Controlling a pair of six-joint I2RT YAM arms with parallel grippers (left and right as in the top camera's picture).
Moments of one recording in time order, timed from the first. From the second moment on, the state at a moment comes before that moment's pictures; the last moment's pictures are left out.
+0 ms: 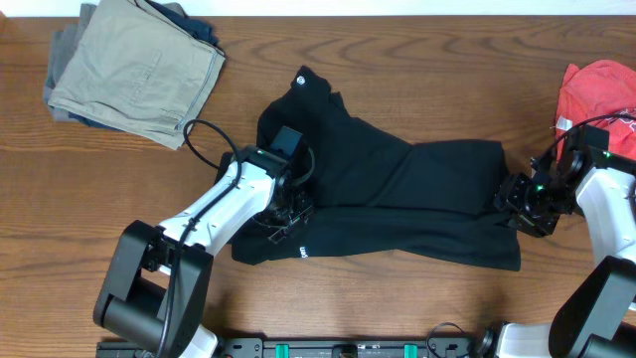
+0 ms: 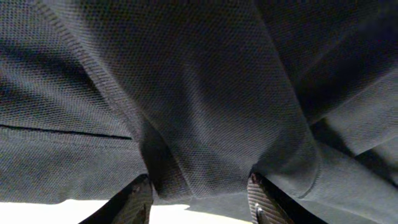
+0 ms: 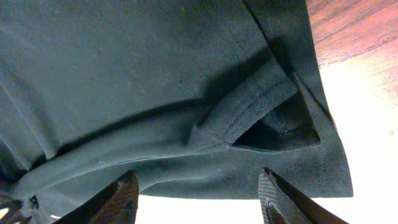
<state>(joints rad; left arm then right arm) -0.46 1.72 1.04 -0.90 0.23 -1.10 -0.35 1.57 1.03 -1.05 -0.31 0.24</state>
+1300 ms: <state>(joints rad) -0.46 1.72 1.04 -0.60 0.16 -1.08 -0.35 1.57 1.02 -1.05 -0.28 0.24</state>
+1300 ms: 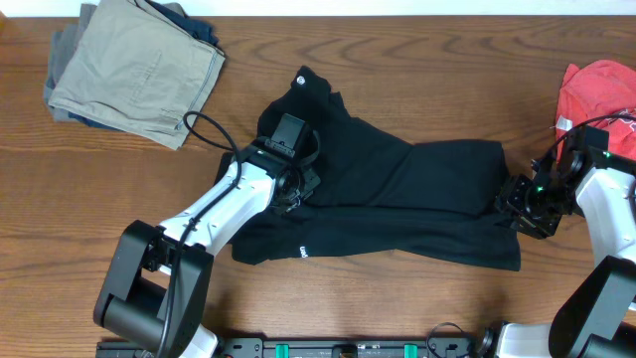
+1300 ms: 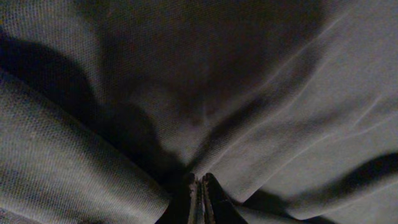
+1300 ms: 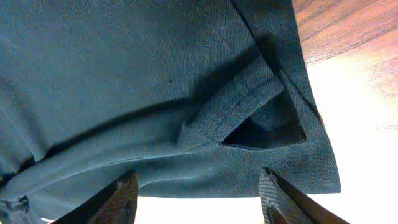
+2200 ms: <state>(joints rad) -0.18 1.41 1.08 -0.98 0.07 -0.58 -0.35 1.57 1.02 -1.04 -0.28 0.24</state>
